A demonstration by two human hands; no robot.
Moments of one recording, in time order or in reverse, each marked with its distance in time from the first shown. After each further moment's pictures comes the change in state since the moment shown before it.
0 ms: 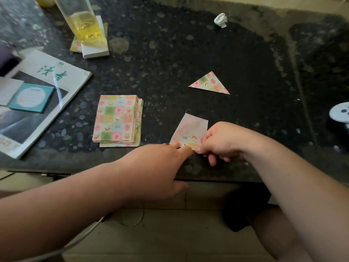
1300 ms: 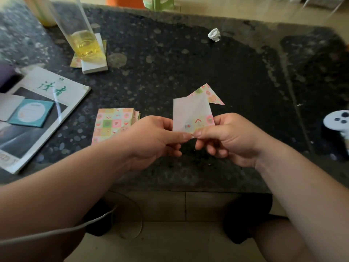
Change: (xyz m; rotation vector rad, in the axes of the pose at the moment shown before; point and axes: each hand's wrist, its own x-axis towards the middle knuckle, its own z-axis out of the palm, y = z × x) left_hand 0.040 -0.022 -0.031 -1.570 0.188 -0.316; right_hand -0.031 0.000 -0.017 0.767 0.052 -0.327
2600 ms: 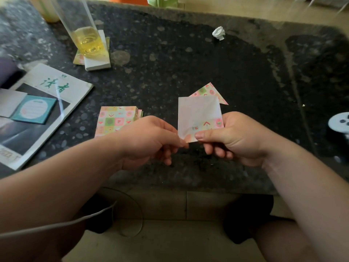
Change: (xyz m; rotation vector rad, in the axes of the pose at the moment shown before) left_hand -0.011 0.006 -0.011 0.185 -0.071 -0.059; right_hand -0.003 -0.006 -0.004 -0.134 -0.073 0.022
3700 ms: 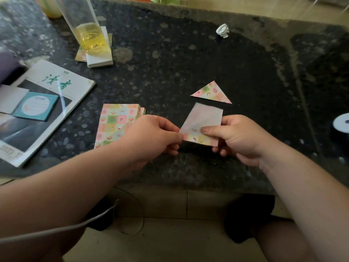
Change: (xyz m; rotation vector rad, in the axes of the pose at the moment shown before) left_hand 0.013 -0.015 0.004 0.027 0.328 0.049; right_hand 0.025 0.019 -0.003 0.005 0.210 0.082
